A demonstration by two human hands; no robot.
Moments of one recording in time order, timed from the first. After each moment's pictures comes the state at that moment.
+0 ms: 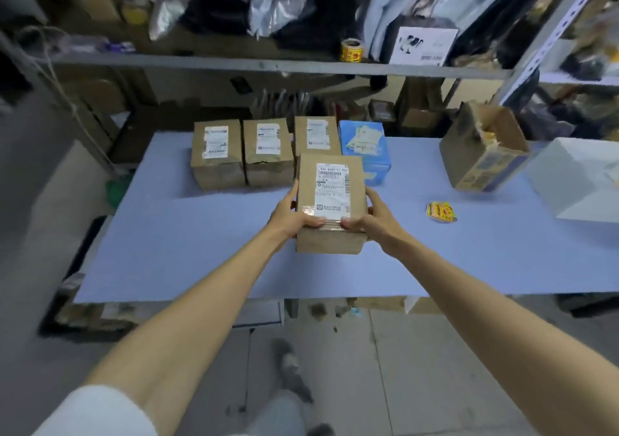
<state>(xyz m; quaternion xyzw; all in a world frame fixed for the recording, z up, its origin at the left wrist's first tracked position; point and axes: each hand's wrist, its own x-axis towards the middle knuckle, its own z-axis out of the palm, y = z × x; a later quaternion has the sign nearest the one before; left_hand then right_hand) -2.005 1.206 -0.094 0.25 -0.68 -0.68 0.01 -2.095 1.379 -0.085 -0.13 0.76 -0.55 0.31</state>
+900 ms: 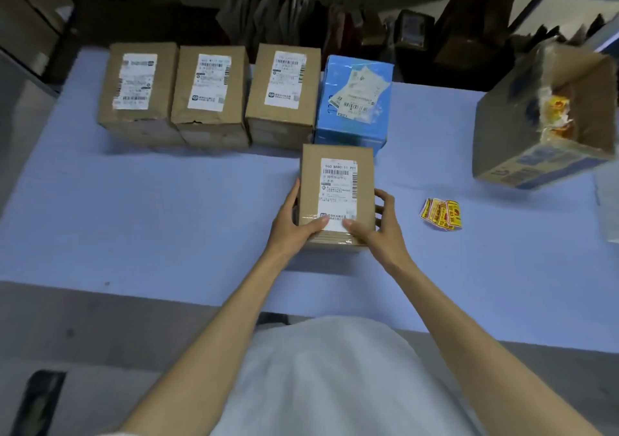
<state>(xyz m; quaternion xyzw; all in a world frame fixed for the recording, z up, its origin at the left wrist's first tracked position) -2.154 1.290 -0.209 0.37 -0.65 -0.66 0.02 -2.257 1.444 -0.199 -0.10 0.78 -0.52 0.33</state>
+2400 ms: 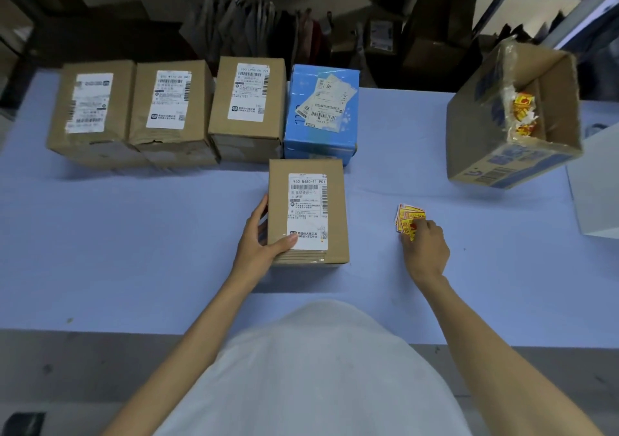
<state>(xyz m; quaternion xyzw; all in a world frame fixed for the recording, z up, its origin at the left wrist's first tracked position) -2.153 1.289 -0.213 0.36 -0.65 -0.66 0.04 -2.335 1.532 -0.264 -0.07 0.99 -0.09 0.11</state>
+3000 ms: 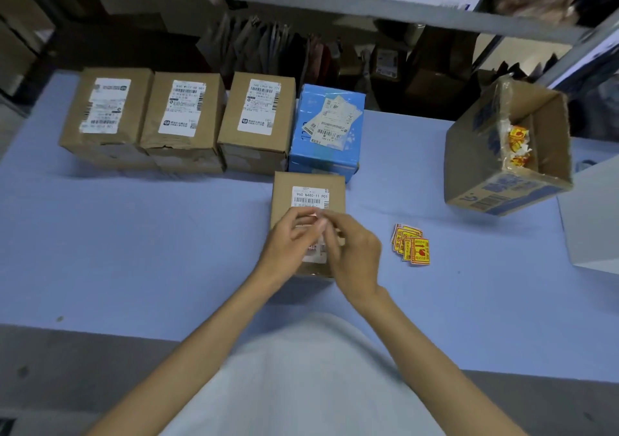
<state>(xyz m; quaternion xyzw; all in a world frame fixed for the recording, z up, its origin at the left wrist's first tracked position) -2.191 1.317 -0.158 0.32 -0.63 -0.71 0.06 -2.254 1.423 -0.163 -0.30 0.87 -0.40 0.00</state>
